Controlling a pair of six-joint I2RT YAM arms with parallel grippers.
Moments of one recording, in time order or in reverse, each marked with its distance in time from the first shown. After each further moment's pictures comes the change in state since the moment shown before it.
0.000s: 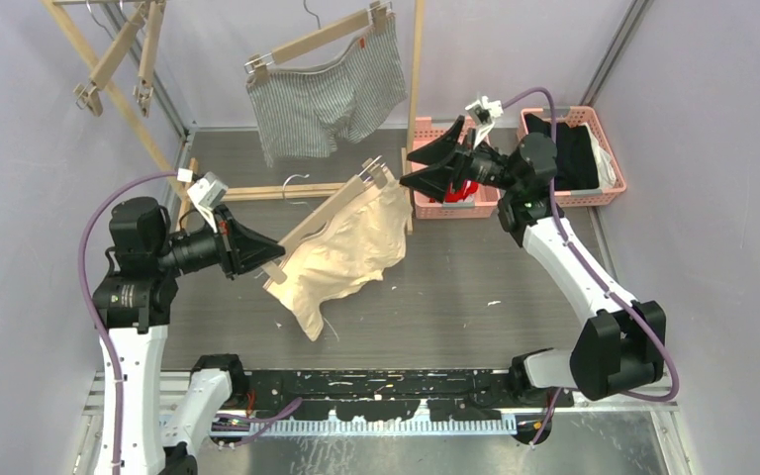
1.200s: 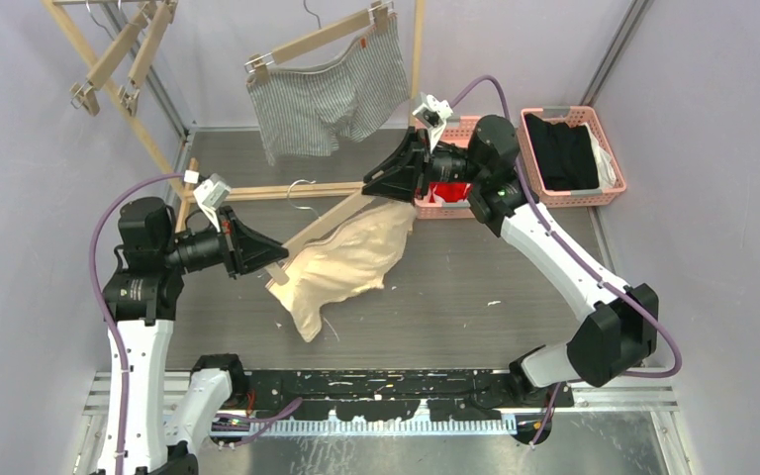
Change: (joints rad) left arm 0.003 -0.005 -0.093 0.099 0.085 -0.046; right arm 0.240 0.078 0.208 -0.268 -0.040 -0.205
